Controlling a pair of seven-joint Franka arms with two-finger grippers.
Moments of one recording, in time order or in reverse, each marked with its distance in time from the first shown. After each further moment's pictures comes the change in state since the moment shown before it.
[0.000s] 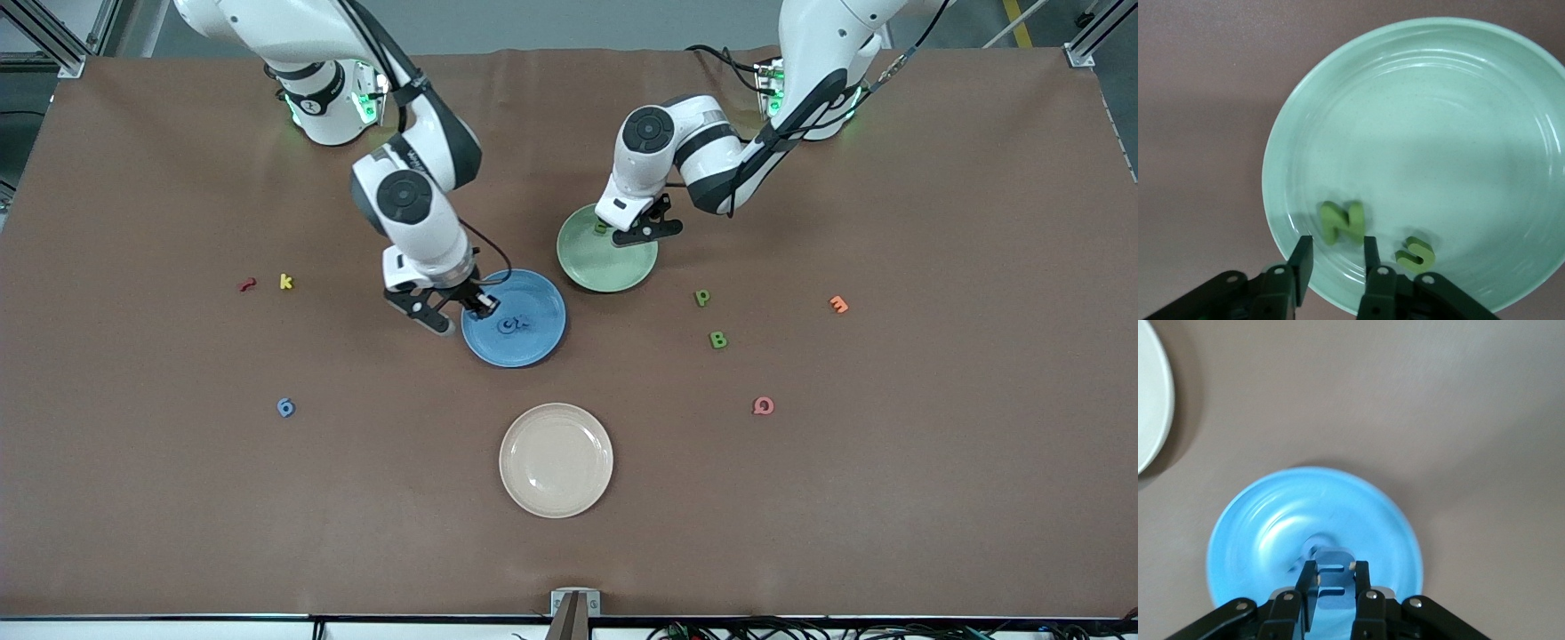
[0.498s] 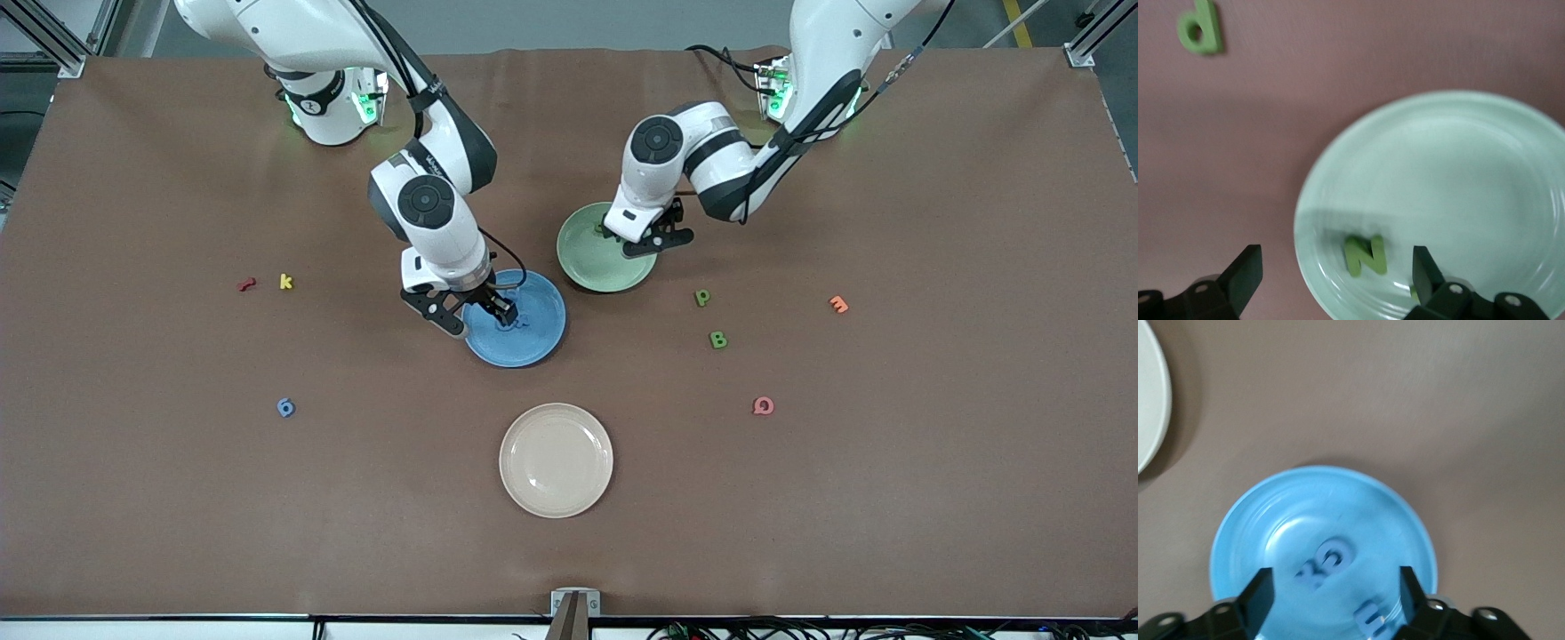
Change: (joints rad) left arm 0.063 -0.022 0.005 0.022 0.001 -0.044 0.046; right arm 0.004 0.035 -0.035 0.041 -0.003 -0.041 -0.057
